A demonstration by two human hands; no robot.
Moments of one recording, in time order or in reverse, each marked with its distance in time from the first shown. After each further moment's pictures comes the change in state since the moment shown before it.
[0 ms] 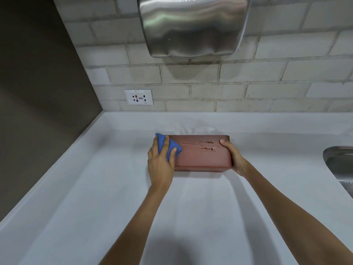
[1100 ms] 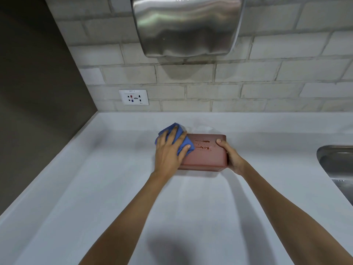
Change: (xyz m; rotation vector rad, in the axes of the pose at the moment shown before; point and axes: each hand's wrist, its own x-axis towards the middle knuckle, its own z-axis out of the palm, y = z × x) left_hand 0.026 0.024 0.005 0.216 -0.095 0.435; right_hand 0.001 -0.003 -0.005 -0.005 0.009 0.015
